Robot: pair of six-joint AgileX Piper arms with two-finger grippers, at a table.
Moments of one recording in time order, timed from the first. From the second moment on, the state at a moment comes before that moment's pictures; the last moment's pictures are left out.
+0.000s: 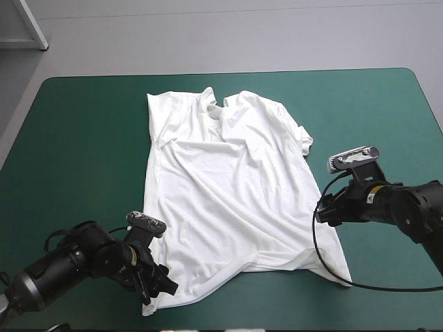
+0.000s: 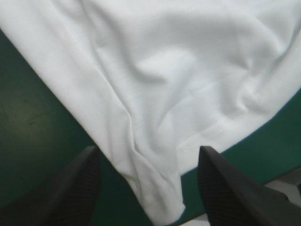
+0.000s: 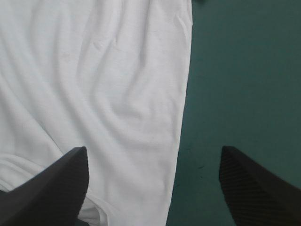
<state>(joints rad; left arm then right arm) -0.76 1.07 -0.68 -0.07 1.03 -0.28 0.30 1.03 -0.95 0.07 0.92 -0.08</state>
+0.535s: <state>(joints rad) -0.86 1.32 -0.68 0.04 0.95 -0.42 0.30 1.03 -0.95 0.08 1.09 -0.07</state>
